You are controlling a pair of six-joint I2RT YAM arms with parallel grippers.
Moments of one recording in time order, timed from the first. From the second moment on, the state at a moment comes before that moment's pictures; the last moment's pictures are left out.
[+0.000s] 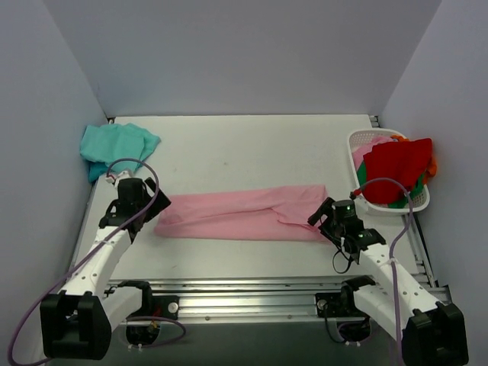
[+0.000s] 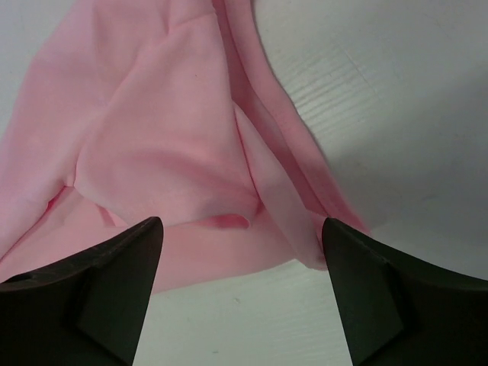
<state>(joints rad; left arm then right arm) -0.08 1.04 0.65 -0.35 -0.12 -0.69 0.25 0.88 0.39 -0.35 0.15 0.85</state>
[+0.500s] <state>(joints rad) -0.11 1.04 0.69 -0.38 -0.18 -0.70 0.26 0.79 0.56 -0.43 0.17 0.86</state>
